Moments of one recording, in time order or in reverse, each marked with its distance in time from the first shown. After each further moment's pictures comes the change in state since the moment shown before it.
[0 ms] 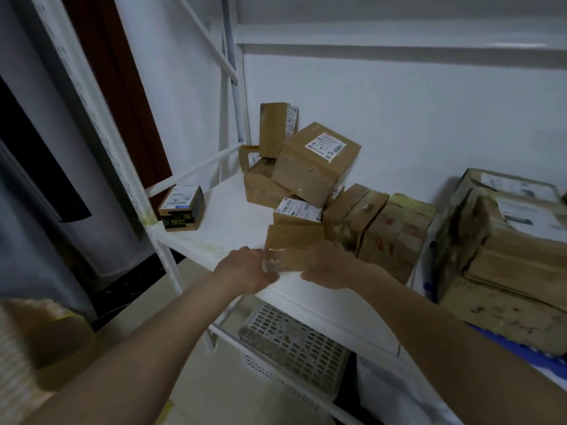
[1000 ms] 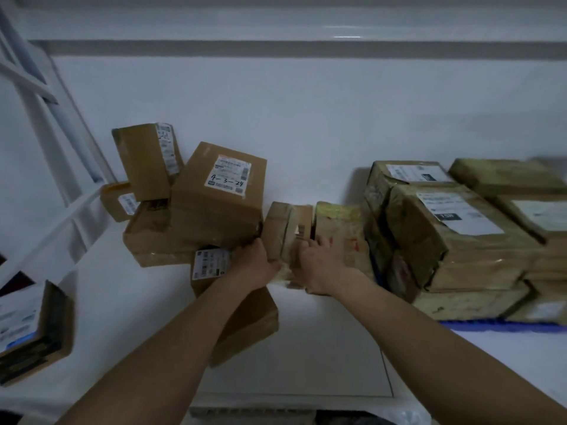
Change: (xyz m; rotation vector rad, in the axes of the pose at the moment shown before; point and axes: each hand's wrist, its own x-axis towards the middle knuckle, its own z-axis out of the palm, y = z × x) left_hand 0.200 0.110 -0.008 -0.198 -0.107 0.384; right_hand 0.078 0.071 -0.047 -0.216 0.150 0.446
